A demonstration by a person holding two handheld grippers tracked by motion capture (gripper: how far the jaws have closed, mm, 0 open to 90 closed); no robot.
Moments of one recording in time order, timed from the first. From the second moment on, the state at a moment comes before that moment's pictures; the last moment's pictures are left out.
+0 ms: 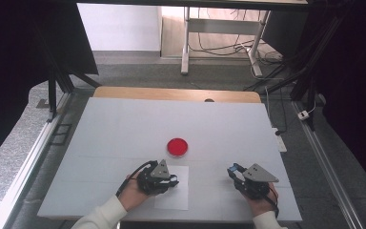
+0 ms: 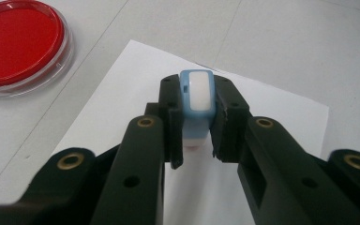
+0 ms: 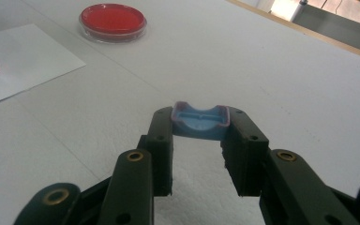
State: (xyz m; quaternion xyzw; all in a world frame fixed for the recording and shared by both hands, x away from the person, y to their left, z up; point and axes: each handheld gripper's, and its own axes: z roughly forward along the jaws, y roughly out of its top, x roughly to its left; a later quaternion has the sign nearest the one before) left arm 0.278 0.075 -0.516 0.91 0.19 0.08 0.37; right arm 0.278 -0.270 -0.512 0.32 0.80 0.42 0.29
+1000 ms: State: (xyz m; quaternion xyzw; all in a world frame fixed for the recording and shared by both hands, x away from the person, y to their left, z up) left arm 0.288 0.099 -0.488 0.85 0.24 0.07 0.46; right arm 0.279 -0.270 -0.512 0.32 0.80 0.42 0.29
